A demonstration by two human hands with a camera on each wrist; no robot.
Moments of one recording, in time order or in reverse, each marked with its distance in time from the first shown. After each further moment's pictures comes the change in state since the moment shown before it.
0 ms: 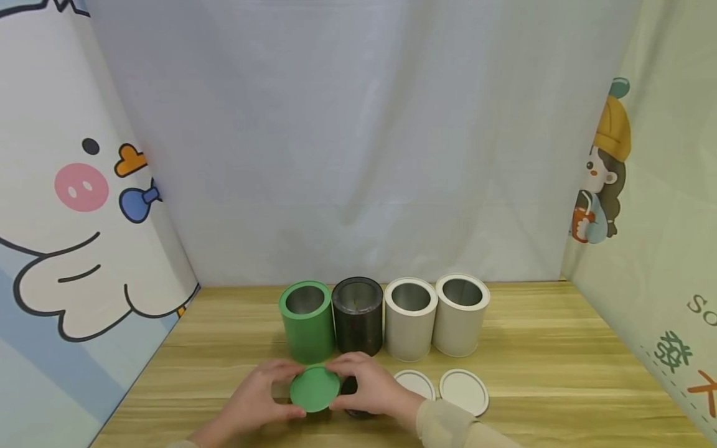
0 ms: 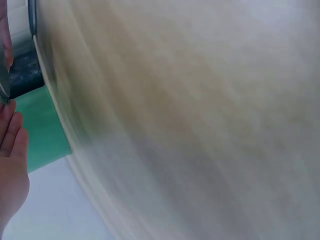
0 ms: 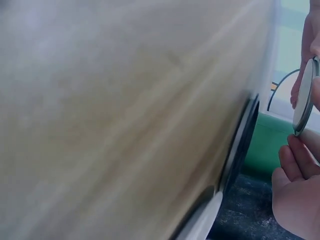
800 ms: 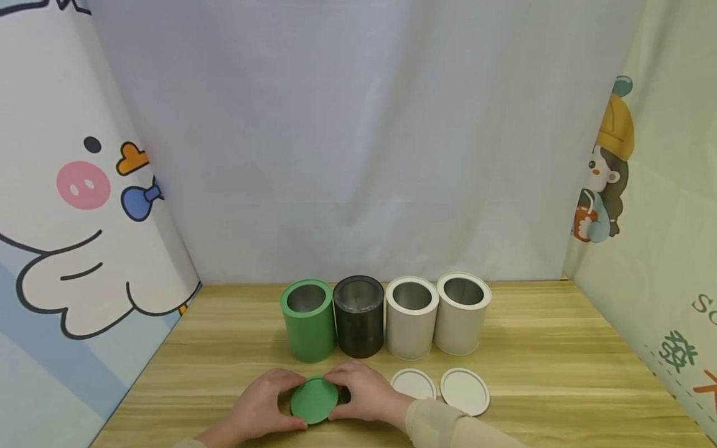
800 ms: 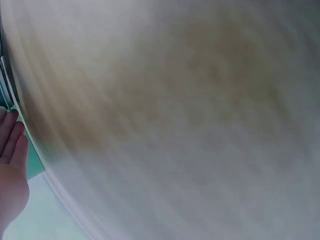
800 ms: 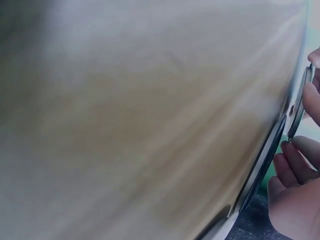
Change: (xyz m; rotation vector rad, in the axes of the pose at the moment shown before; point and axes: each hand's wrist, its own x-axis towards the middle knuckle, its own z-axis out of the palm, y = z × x) left_hand -0.011 -0.008 0.014 0.066 -0.126 0.001; right_hand 0.004 -0.003 0.014 -0.254 -0.107 -0.040
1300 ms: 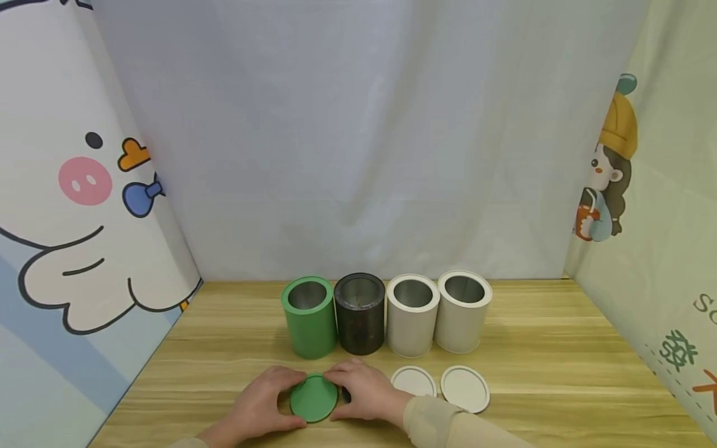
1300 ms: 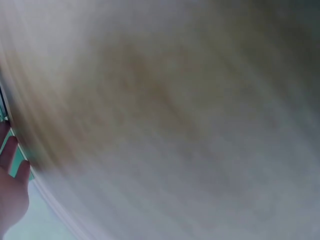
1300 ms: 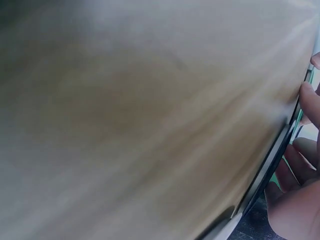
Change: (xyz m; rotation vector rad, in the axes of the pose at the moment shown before) left_hand -0.005 0.001 0.001 0.013 0.011 0.004; right_hand -0.001 -0.001 0.003 -0.100 -0.023 -0.019
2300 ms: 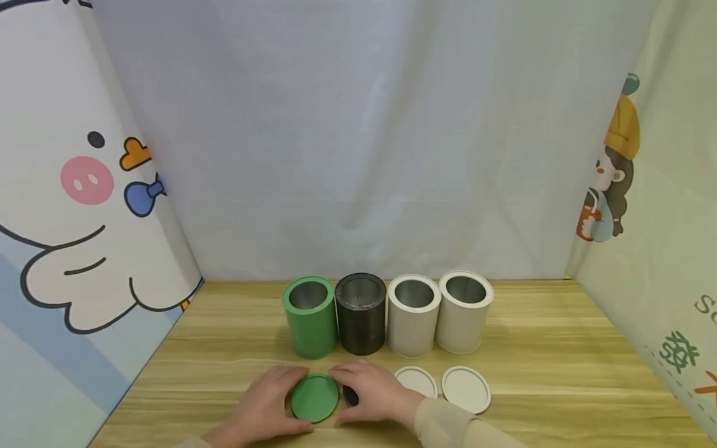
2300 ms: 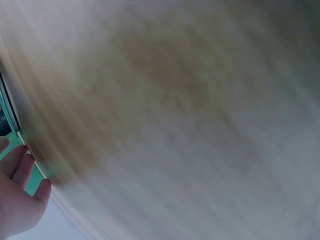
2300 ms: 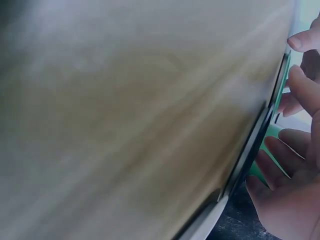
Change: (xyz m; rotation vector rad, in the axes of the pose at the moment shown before) left_hand 0.003 0.016 0.002 0.134 -0.024 -0.122; right_hand -0.010 0.002 -0.012 -0.015 -0.033 -0.030
